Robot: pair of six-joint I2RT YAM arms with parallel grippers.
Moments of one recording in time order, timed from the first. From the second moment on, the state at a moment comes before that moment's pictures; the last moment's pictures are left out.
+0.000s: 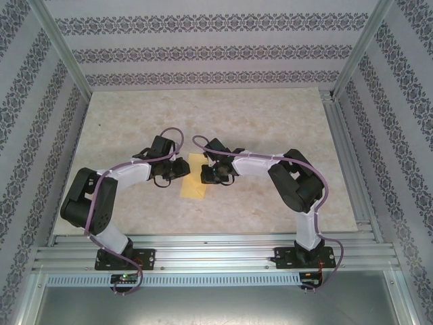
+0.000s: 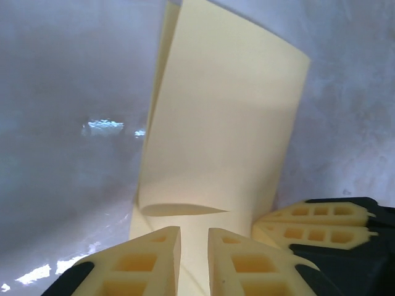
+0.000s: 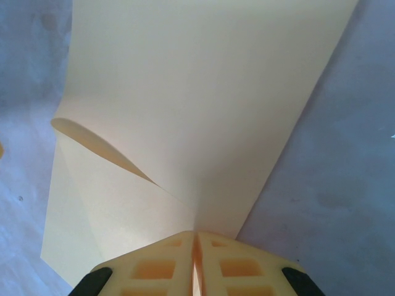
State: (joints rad) left arm -0.38 1.62 0.84 -0.23 0.37 -0.63; right arm 0.75 2.00 1.23 -0.37 -0.26 0.60
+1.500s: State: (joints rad) left arm -0.40 1.72 0.83 -0.19 0.39 -0.71; right arm 0.89 1.88 1.21 -0.41 -0.27 0.62
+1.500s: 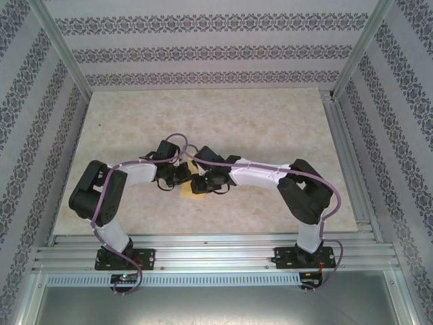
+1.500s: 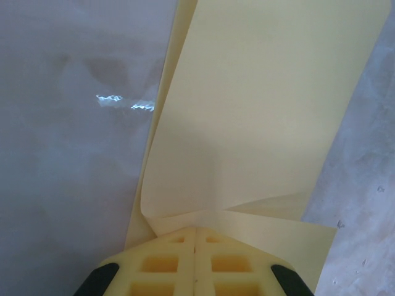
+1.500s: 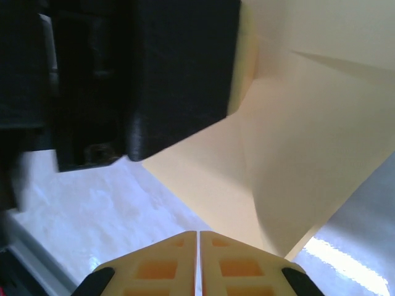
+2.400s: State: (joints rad) left arm -0.41 1.72 0.83 -0.20 0.38 -0.72; right arm 0.88 1.94 1.17 -0.40 -0.23 0.63
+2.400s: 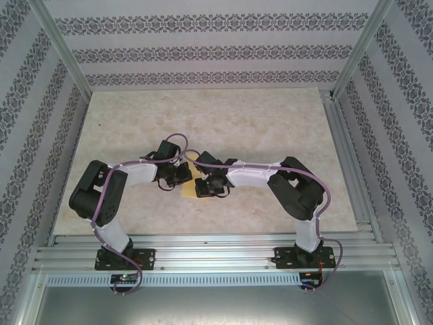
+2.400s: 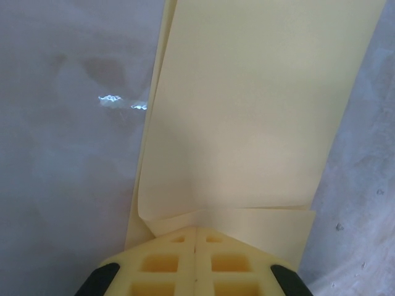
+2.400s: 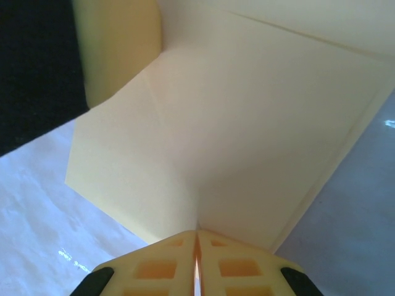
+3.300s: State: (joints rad) left arm -0.42 1.74 0.85 -0.21 0.39 -0.72; right arm 0.80 1.83 1.11 -0.23 -0.41 0.71
